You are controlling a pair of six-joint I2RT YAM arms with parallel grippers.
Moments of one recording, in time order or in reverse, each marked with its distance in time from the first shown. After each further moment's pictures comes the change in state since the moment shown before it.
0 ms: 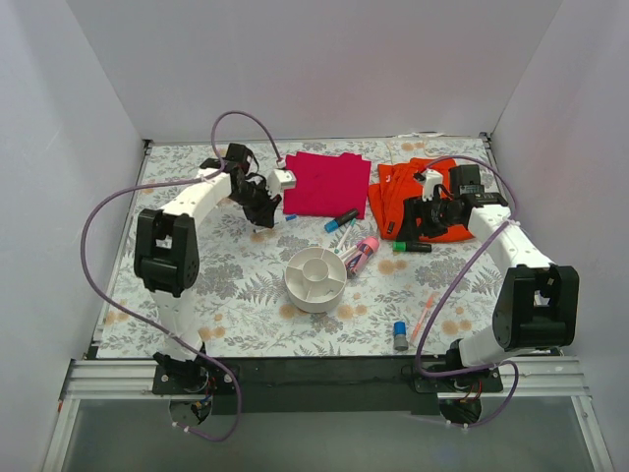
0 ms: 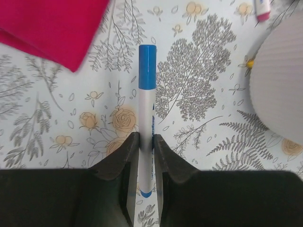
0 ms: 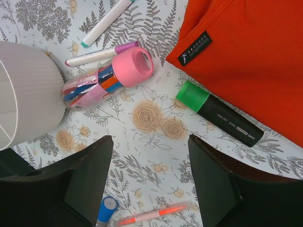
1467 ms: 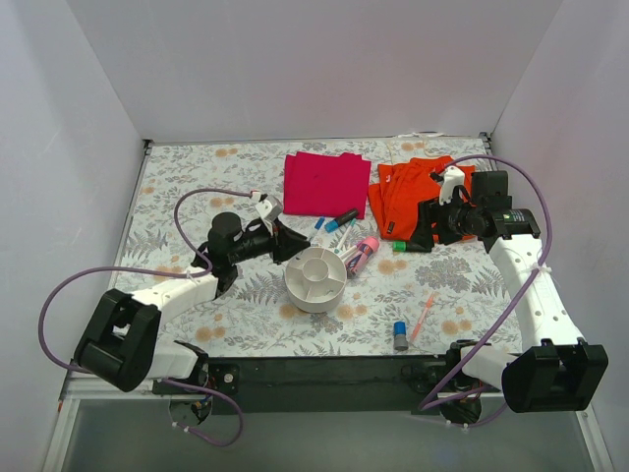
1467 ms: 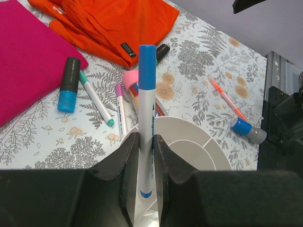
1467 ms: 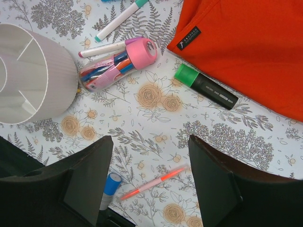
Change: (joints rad) left arm -0.191 -0.684 -1.036 1.498 0.123 -1.015; right arm 0.000 -0.329 0.012 -0.174 0.094 -0.019
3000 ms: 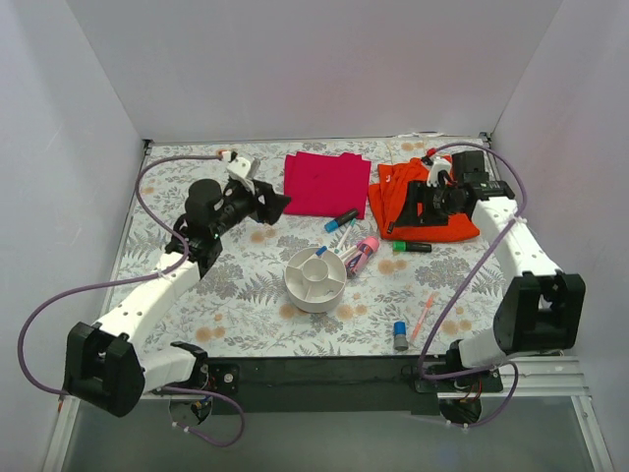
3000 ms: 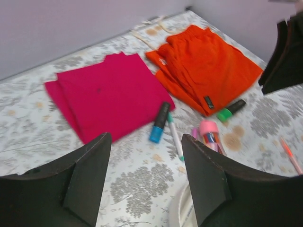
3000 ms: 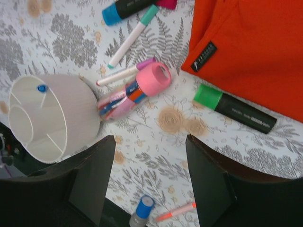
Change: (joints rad) left arm 0.056 -0.120 0.243 -0.333 -0.291 0.087; right arm 0.014 0.247 0.089 0.056 -0.066 0.195
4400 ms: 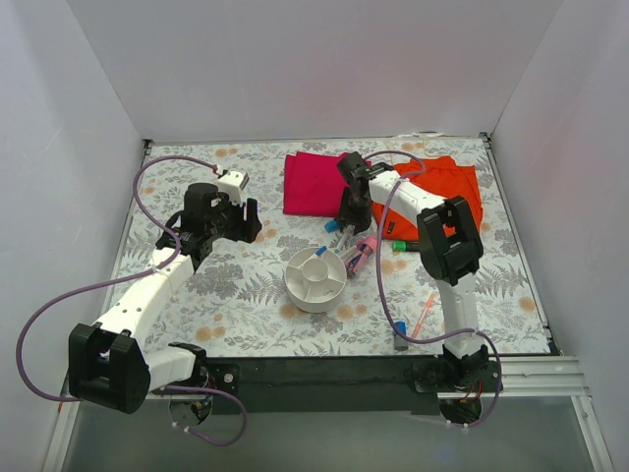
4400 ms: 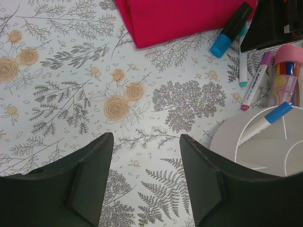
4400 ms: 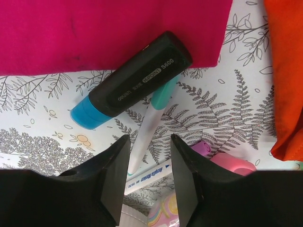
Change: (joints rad) left arm 0.129 -0.005 0.084 -0.552 -0.196 0.088; right arm 0.450 0.750 0.531 -0.063 0.551 0.682
